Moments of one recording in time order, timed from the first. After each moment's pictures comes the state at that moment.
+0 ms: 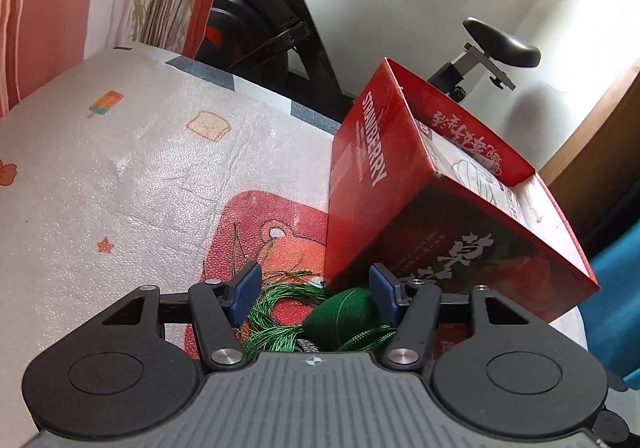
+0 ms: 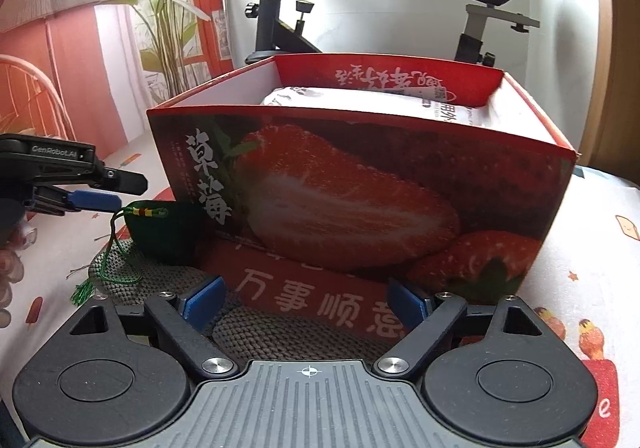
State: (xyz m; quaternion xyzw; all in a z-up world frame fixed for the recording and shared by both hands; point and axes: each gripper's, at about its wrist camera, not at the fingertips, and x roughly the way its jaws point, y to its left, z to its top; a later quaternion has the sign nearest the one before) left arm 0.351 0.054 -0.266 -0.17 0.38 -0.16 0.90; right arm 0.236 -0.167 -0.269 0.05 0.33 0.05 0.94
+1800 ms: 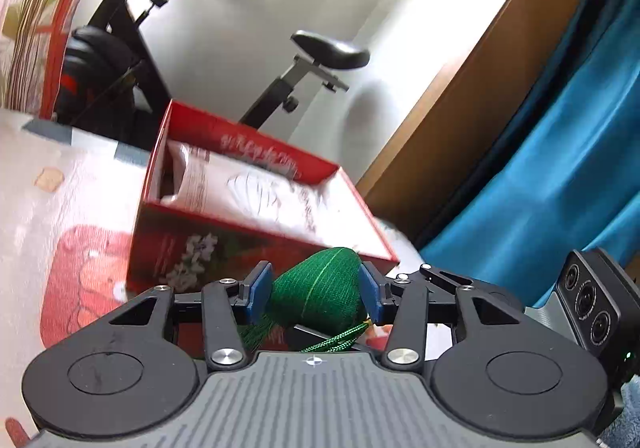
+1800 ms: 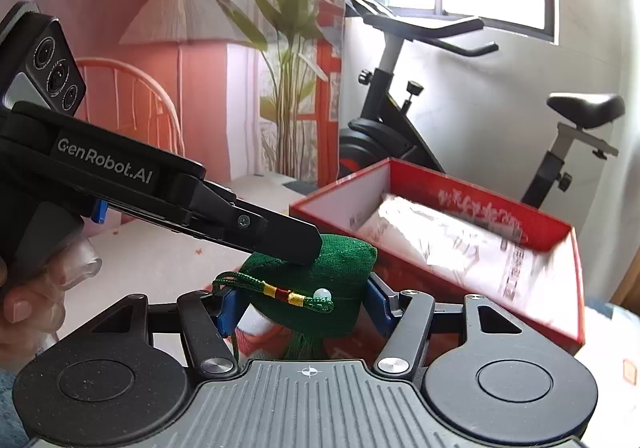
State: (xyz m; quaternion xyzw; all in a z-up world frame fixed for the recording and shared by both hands) left arm 0.270 -0.010 -0.180 -0.16 0.31 -0.34 0.87; right arm 0.202 -0.126 -0.161 -0.05 0.25 0.18 0.95
